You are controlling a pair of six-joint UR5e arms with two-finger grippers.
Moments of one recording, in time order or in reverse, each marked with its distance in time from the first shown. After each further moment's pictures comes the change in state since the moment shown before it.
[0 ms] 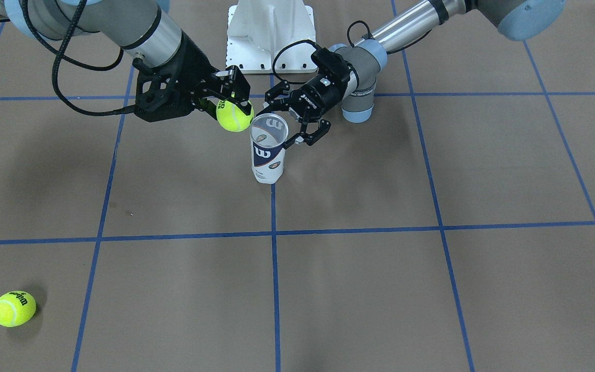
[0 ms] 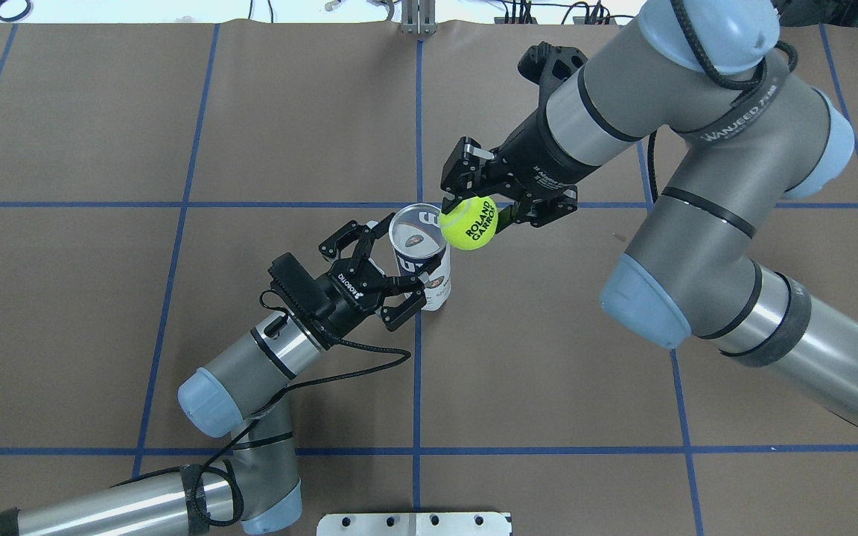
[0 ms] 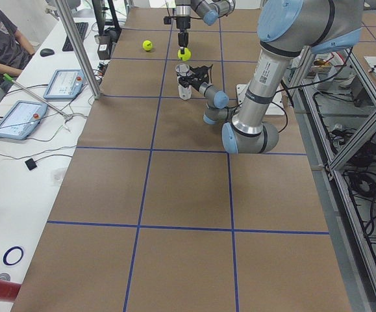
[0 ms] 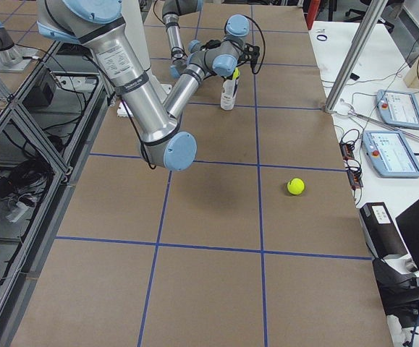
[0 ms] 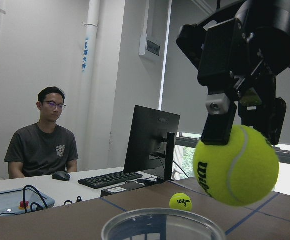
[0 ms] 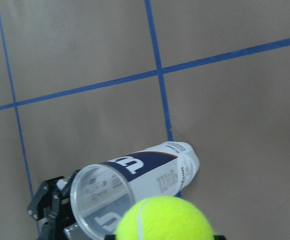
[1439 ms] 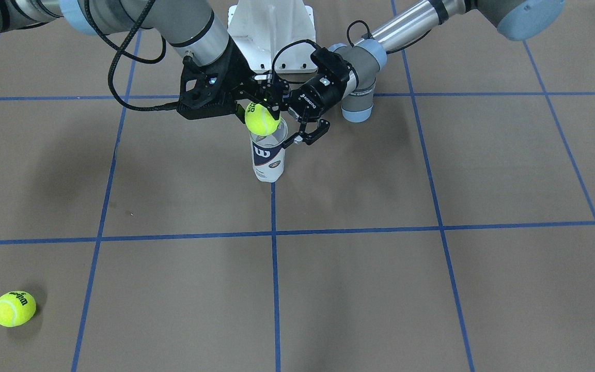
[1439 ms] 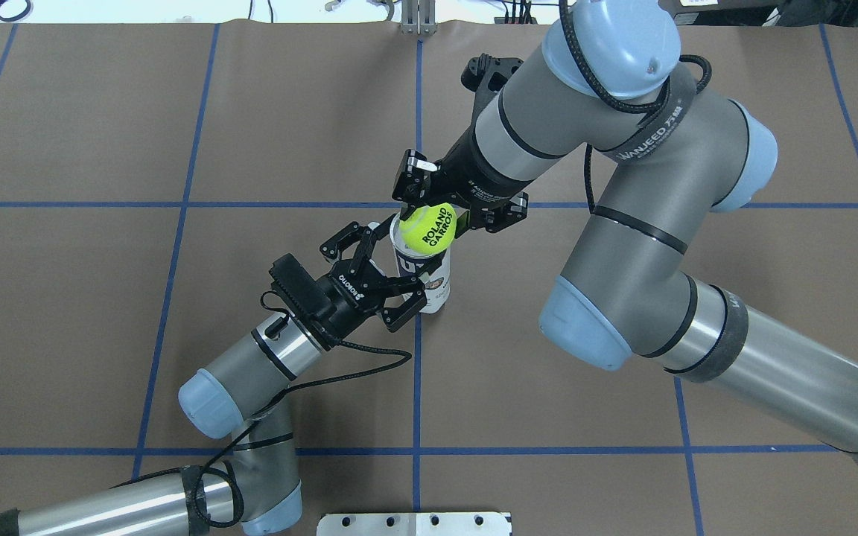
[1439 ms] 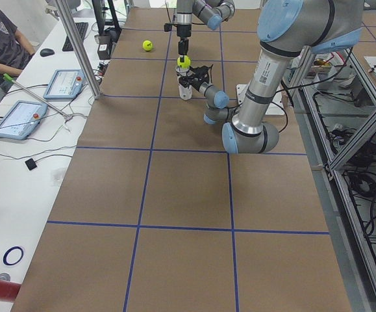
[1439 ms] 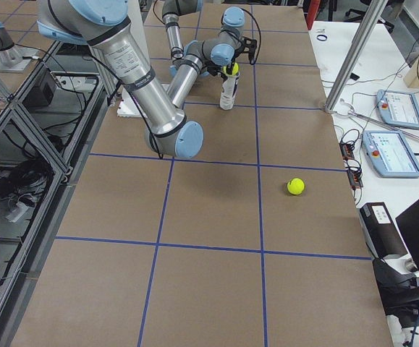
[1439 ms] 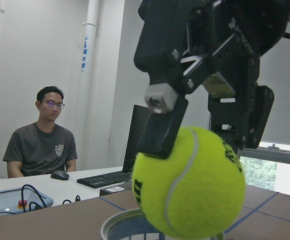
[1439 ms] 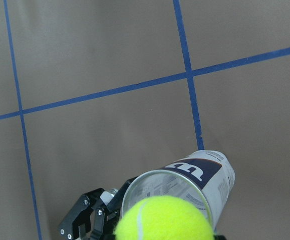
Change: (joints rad) left arm 0.002 0.000 0.000 0.001 0.000 0.000; right arm -0.066 0.077 -0.047 -0.057 -0.109 0.004
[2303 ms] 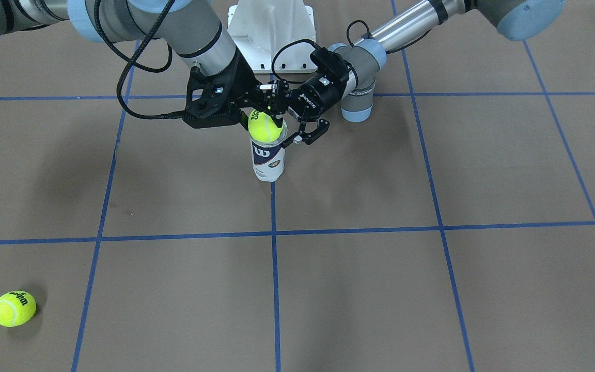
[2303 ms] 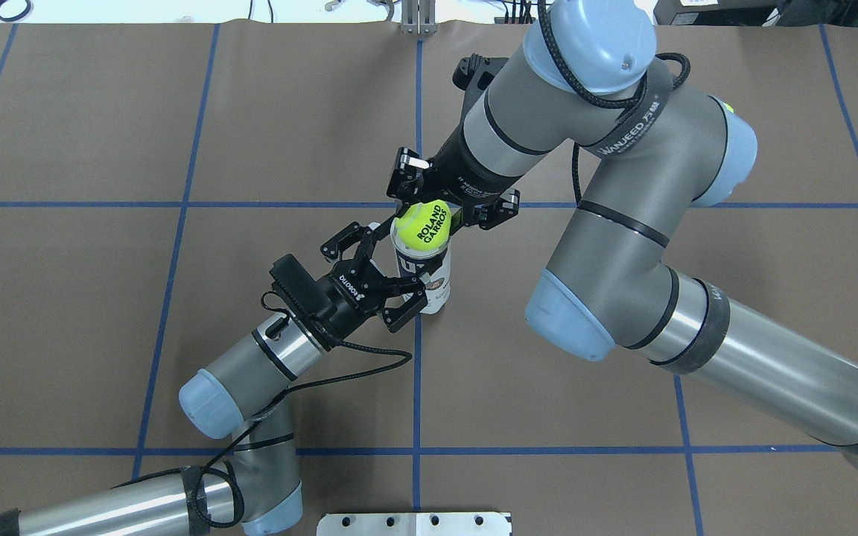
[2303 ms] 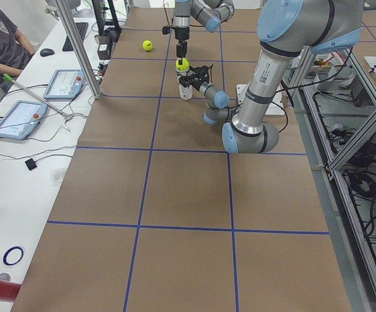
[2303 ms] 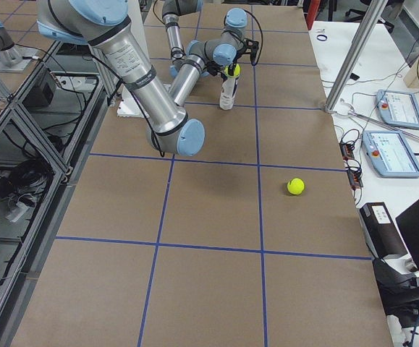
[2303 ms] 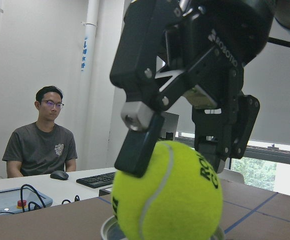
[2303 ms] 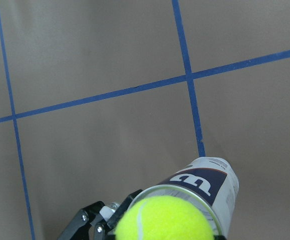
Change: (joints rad) left arm 0.001 -0.001 0.000 0.000 0.002 0.000; right arm -0.001 0.018 -0.041 0.000 -0.001 -0.001
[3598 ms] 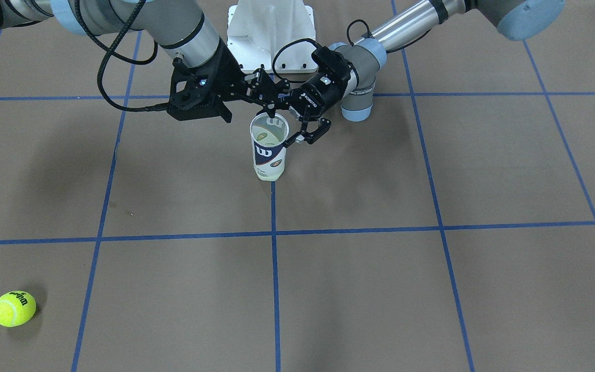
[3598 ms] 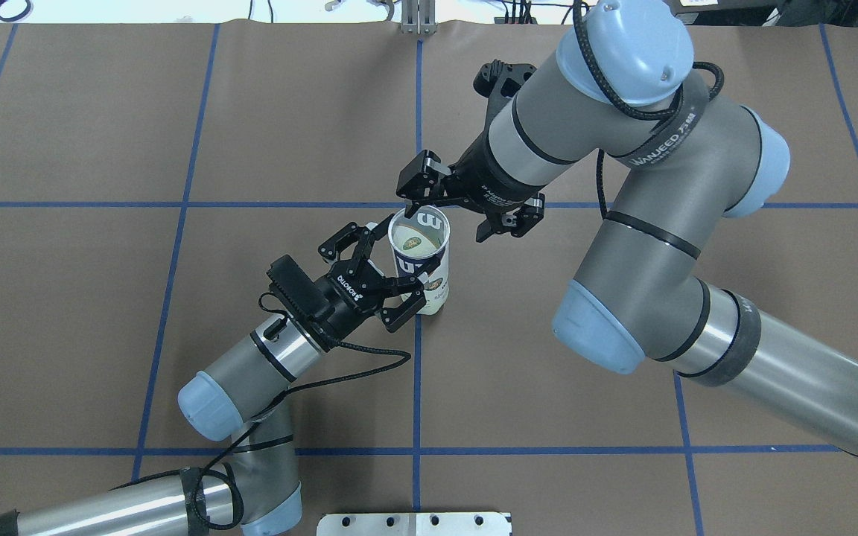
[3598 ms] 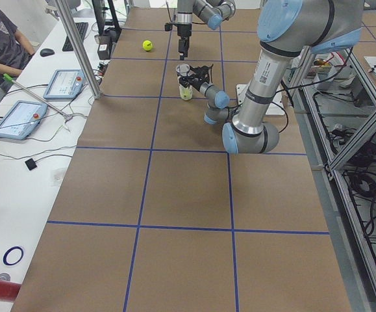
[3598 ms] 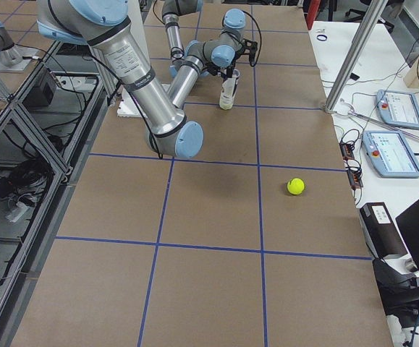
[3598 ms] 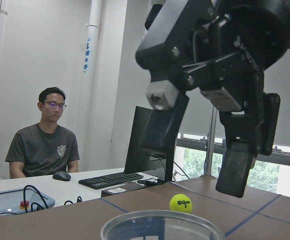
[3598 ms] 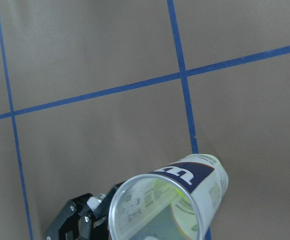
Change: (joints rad) left arm 0.003 0.004 -0.006 -0.007 0.015 0.000; right arm 0.012 -0.060 0.071 0.002 0.006 -0.002
